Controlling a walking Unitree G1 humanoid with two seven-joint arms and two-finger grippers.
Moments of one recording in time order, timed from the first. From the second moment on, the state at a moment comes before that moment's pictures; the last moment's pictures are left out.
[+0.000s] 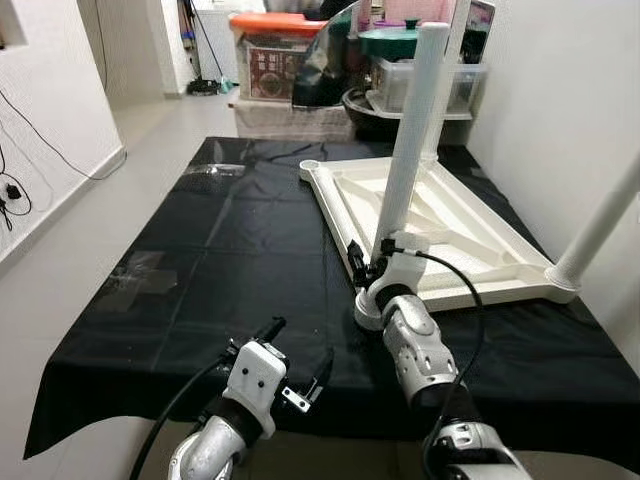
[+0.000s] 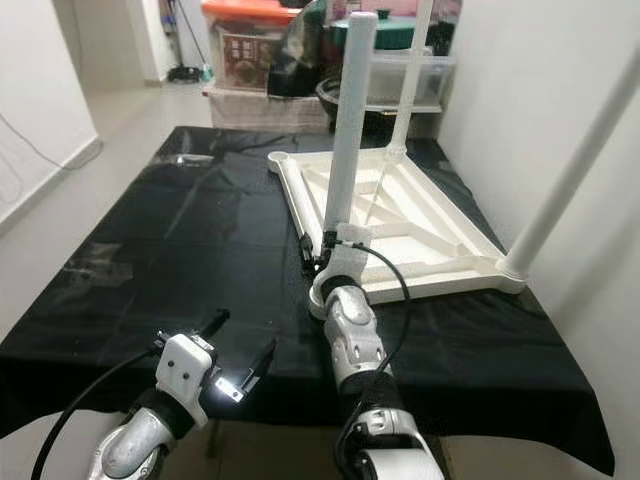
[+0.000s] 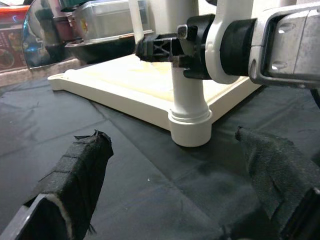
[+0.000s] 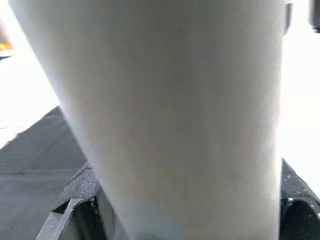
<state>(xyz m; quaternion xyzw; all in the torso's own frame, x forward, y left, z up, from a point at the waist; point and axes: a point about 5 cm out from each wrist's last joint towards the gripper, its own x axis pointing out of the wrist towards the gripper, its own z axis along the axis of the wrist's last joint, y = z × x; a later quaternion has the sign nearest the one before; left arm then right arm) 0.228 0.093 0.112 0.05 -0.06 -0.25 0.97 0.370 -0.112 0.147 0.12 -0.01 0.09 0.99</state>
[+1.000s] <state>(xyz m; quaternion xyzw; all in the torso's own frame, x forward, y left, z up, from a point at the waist) 0.227 0.092 0.111 0.05 -0.06 -0.25 0.96 0.367 -0.086 0.170 -0.02 0.03 0.51 0.86</state>
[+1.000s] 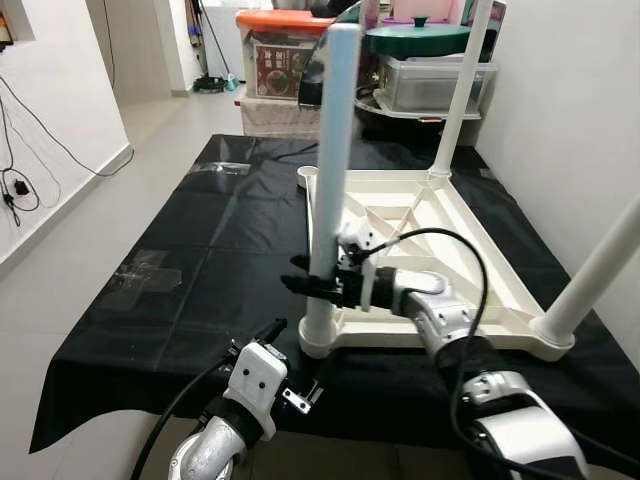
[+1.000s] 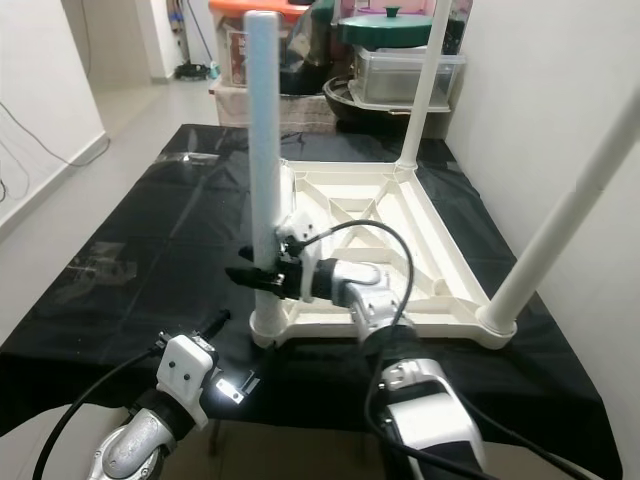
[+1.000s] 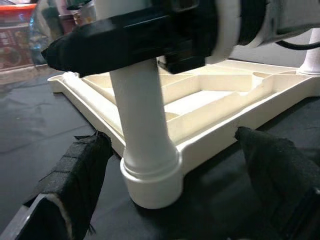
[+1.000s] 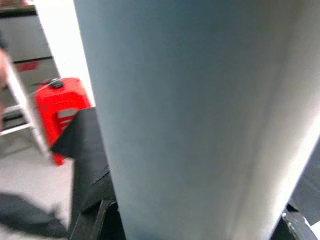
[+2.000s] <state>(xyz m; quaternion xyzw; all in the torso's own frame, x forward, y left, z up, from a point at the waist) 0.228 0.092 0.110 0.05 -0.06 -0.25 0.97 0.364 -0.109 0.147 0.14 0.00 0.07 0.99</state>
